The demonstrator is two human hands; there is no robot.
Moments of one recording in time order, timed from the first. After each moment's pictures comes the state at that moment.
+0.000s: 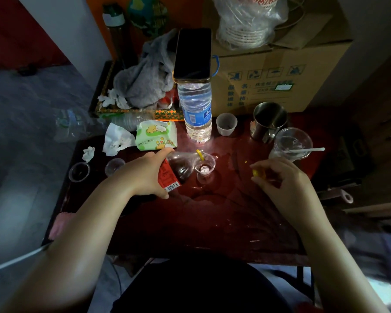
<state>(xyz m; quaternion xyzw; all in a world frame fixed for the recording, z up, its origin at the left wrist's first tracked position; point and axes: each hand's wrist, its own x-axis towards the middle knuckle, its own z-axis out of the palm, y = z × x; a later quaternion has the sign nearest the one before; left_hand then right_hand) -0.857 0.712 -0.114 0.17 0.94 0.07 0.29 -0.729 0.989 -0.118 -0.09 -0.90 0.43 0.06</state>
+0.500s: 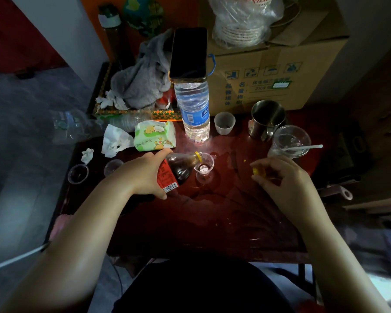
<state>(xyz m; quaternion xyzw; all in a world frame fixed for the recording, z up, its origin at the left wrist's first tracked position) -0.860 0.715 -0.114 0.18 0.94 0.03 0.30 -0.727 0.992 -0.117 -0.10 -0.90 0.43 0.06</state>
